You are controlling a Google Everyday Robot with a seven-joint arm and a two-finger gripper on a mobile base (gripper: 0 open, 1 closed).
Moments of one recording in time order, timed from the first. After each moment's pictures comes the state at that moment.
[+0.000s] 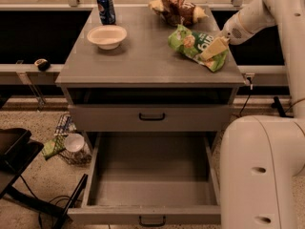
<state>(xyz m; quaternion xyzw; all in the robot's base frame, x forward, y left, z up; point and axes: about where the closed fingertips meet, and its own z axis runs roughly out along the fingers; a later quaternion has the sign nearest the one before) 0.778 -0.224 0.858 -0.45 0.83 0.11 0.32</state>
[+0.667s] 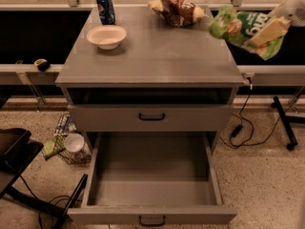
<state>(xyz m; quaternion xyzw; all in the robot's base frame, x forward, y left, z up) 0.700 -0.335 0.967 -0.45 0.82 -0.04 0.36</state>
